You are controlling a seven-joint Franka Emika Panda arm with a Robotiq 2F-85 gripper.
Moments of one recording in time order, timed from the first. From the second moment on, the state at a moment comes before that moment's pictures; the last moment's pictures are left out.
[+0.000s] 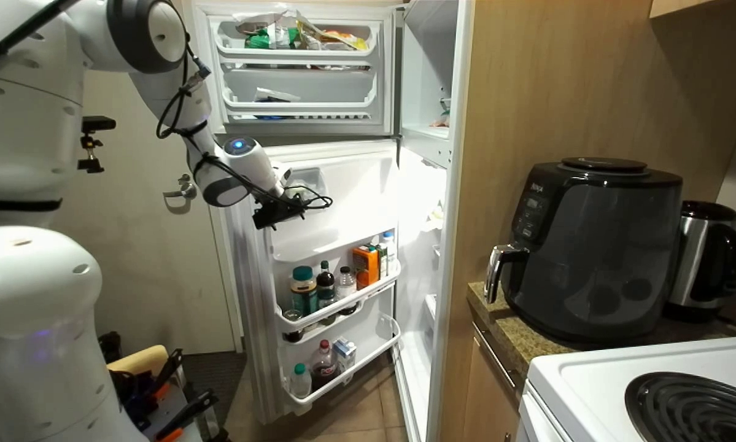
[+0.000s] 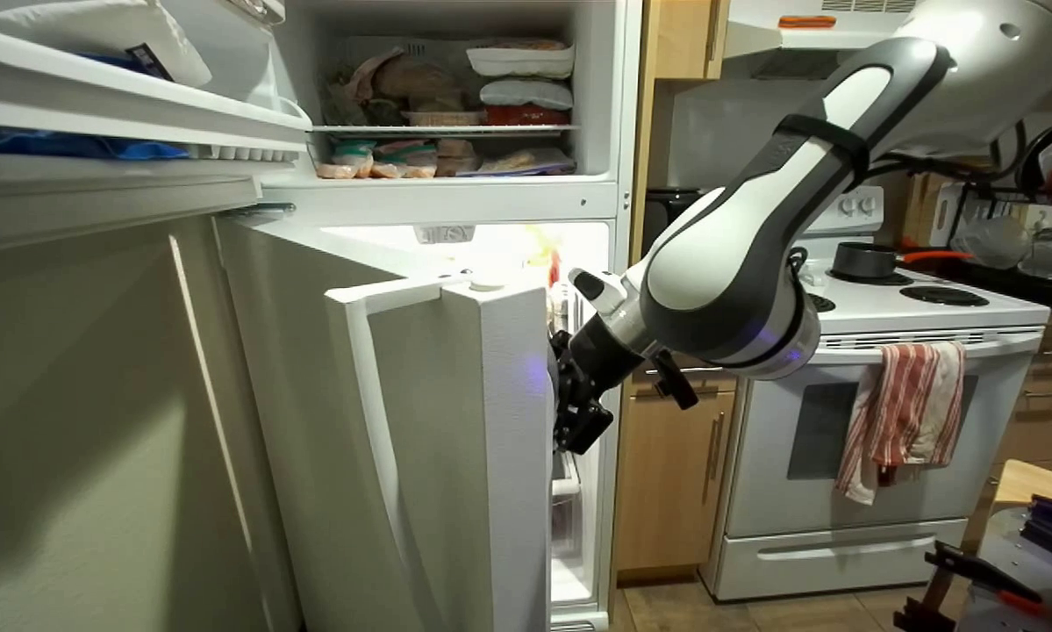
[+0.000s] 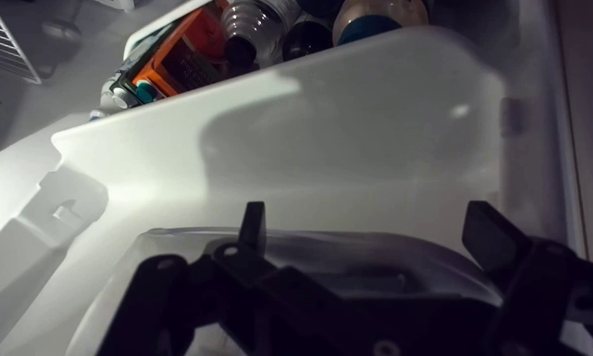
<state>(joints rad) 0.39 0.35 0.38 -2.23 0.86 3.32 -1.35</state>
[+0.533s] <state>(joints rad) 0.44 0.42 0.41 -2.13 0.86 3.32 -1.35</state>
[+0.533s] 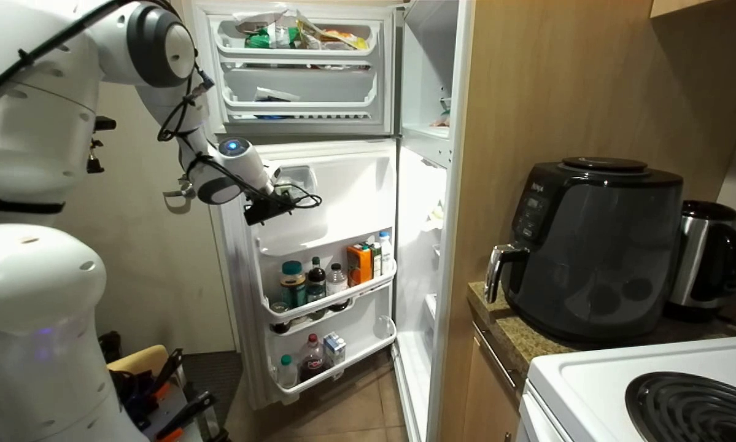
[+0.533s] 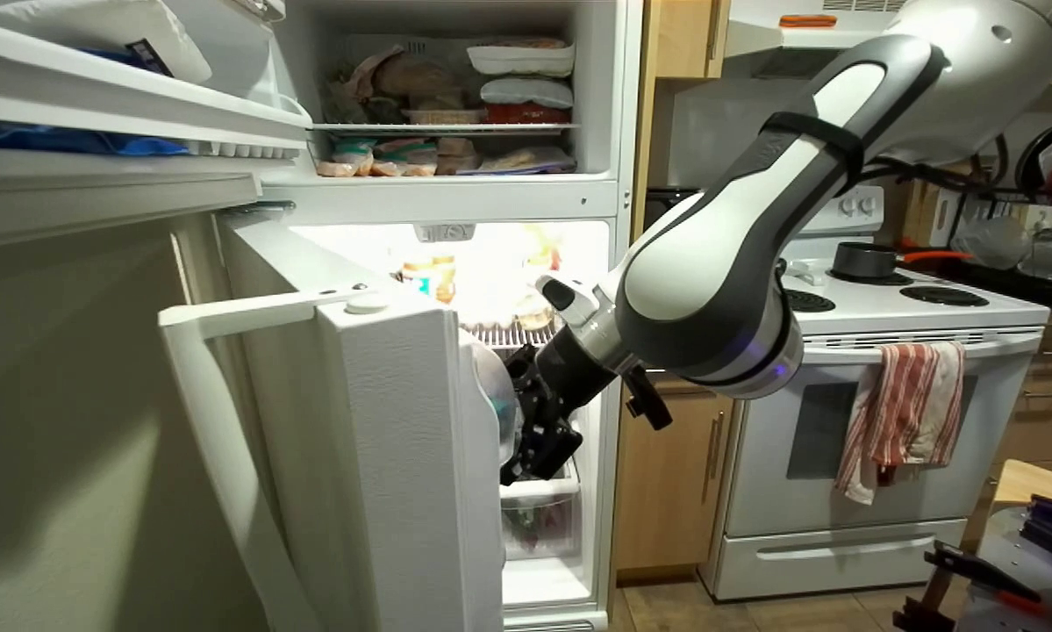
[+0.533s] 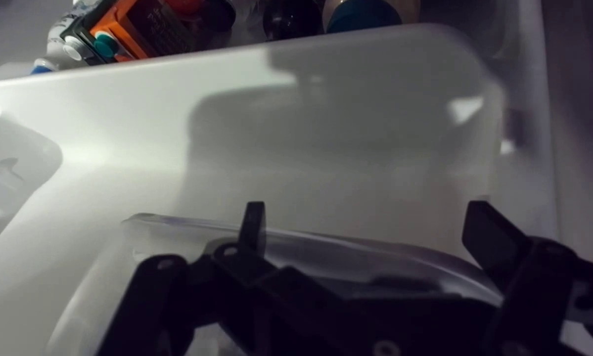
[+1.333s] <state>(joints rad) 0.52 0.49 0.35 -1.94 0.80 3.31 -1.31</state>
